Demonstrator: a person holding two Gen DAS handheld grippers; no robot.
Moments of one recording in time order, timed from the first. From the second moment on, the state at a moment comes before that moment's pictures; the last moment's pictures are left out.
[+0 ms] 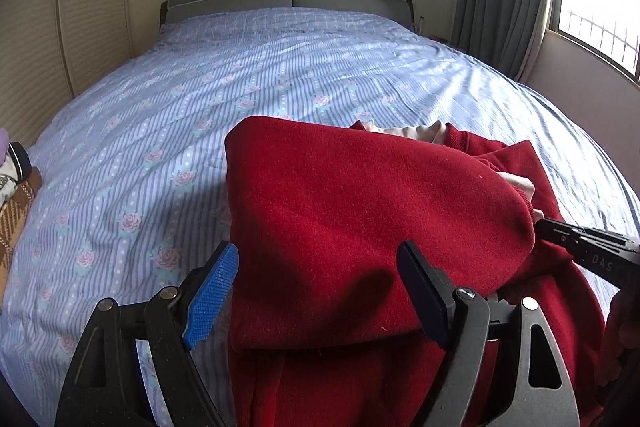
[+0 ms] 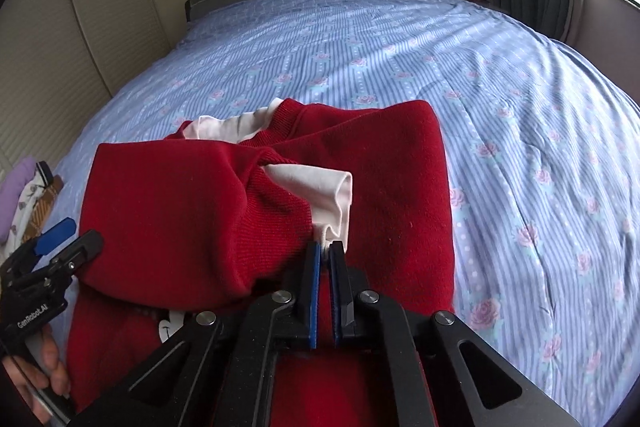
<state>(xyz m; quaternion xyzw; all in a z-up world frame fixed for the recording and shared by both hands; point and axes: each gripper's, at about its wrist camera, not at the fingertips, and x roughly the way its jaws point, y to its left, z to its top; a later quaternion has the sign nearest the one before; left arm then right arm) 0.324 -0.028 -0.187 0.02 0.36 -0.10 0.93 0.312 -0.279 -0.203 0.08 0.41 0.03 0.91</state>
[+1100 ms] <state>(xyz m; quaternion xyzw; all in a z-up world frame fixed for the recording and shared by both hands) 0.335 -0.028 -0.206 0.00 0.37 -0.07 0.93 0.320 -0.299 -0.206 0.19 0.40 0.05 0.90</state>
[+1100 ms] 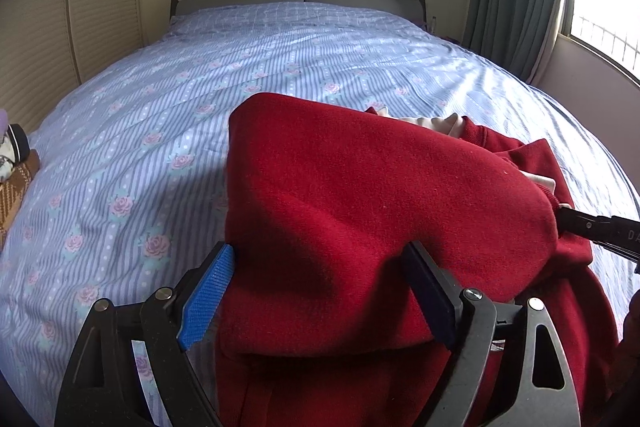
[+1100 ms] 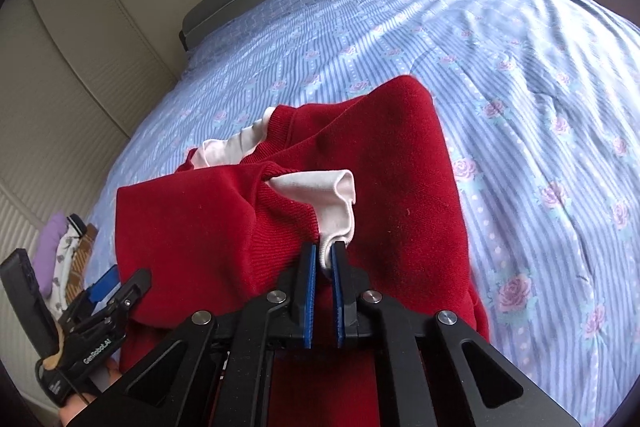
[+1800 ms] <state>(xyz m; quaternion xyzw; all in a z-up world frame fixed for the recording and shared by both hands) 0.336 -0.057 -0.172 0.01 0.30 -0.17 0.94 0.323 -0.264 -0.178 0.08 0.36 0.06 0.93</state>
